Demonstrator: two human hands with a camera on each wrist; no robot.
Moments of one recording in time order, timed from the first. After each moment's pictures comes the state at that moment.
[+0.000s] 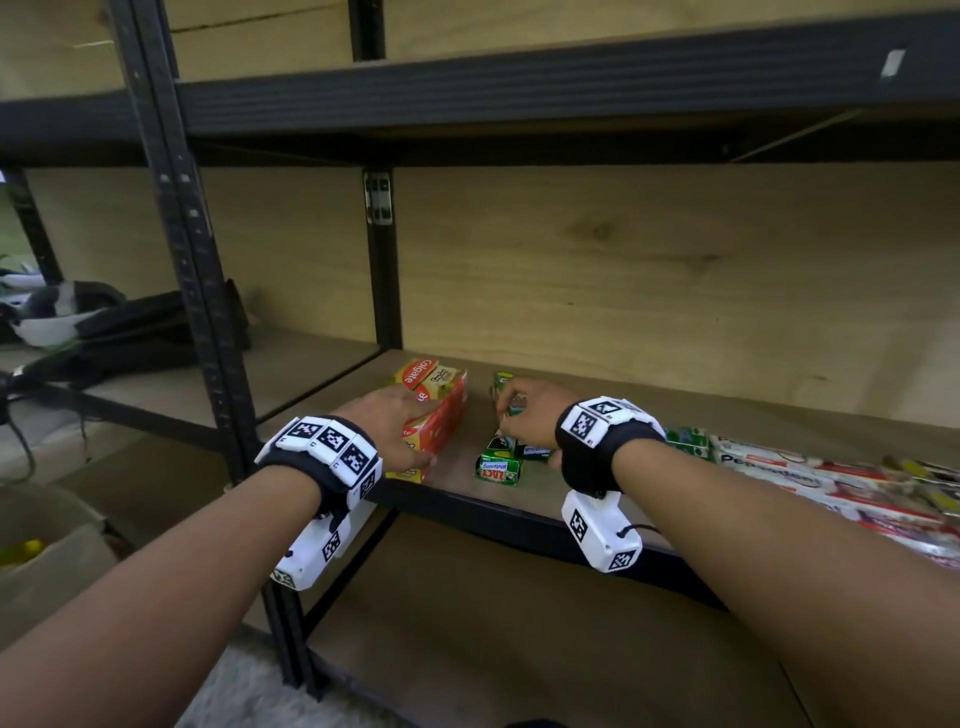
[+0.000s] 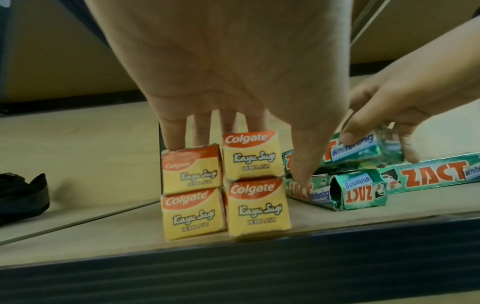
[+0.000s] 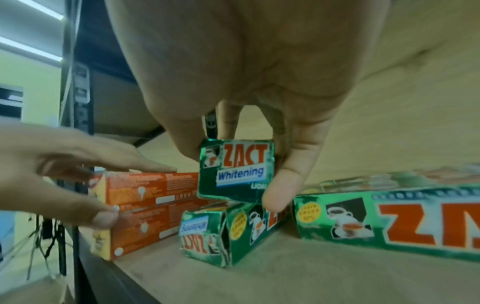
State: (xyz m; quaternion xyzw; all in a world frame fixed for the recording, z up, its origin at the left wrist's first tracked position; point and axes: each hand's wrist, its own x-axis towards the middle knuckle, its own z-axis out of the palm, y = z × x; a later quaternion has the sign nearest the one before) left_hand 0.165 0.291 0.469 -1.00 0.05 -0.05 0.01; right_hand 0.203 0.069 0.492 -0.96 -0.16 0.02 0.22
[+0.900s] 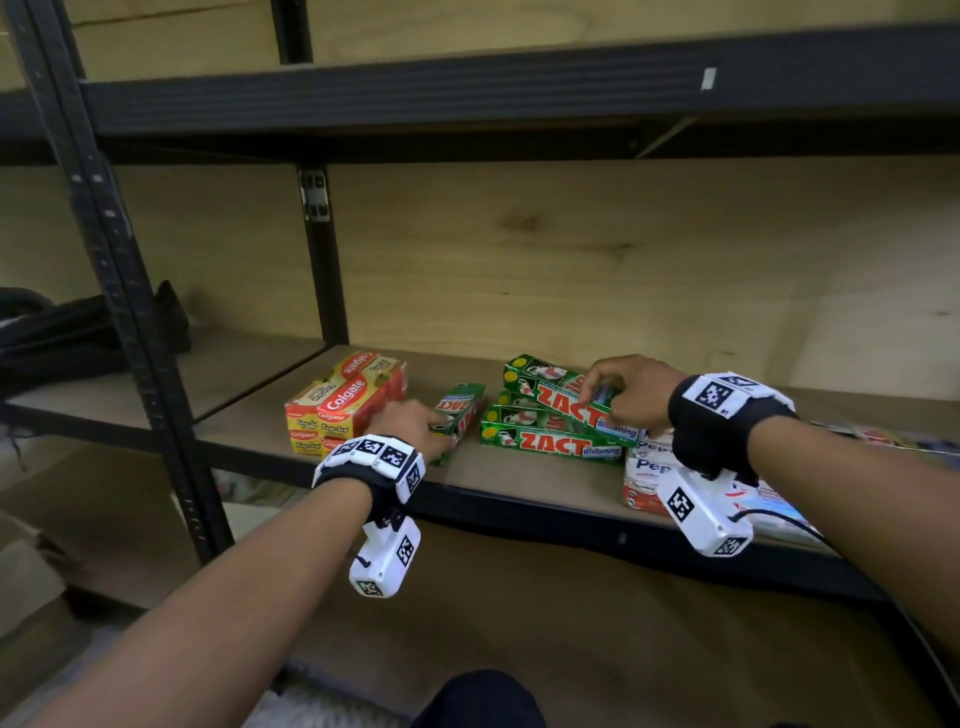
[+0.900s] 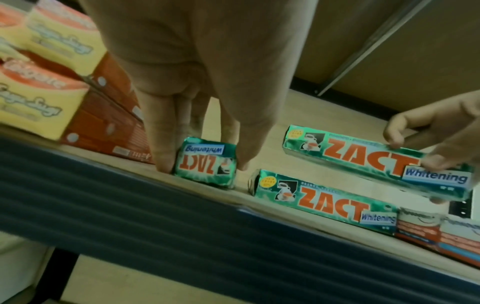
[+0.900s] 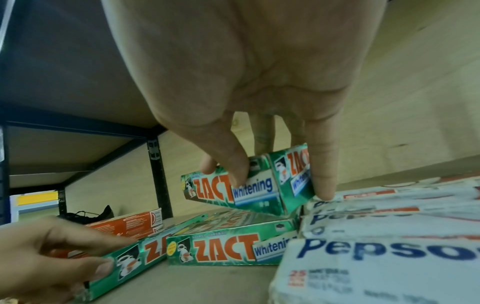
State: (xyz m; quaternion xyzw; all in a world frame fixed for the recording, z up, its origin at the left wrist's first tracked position) left_hand 0.174 0.180 0.444 -0.99 -0.02 -0.08 -0.13; right_hand 0.159 -0.100 0.523 -0.97 -0.11 0.01 0.22
